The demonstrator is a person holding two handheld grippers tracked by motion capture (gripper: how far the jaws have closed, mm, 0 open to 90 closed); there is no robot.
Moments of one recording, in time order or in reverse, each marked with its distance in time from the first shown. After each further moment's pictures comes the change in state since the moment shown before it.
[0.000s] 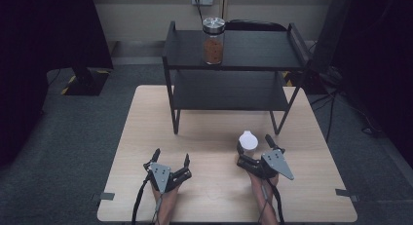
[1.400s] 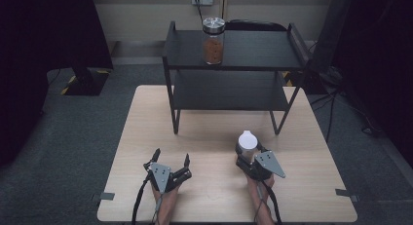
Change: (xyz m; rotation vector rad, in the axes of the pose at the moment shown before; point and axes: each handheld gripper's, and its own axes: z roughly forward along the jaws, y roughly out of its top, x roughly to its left) left arm 0.000 0.000 0.000 0.000 -0.003 0.000; right arm -0.002 -0.008 0.008 0.099 0.039 -0.023
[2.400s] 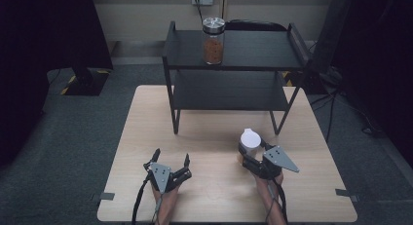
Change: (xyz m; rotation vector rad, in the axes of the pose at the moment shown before) left arm 0.000 0.000 0.000 0.000 0.002 0.000; right arm -0.039 0.037 -0.016 0.005 0.162 0.008
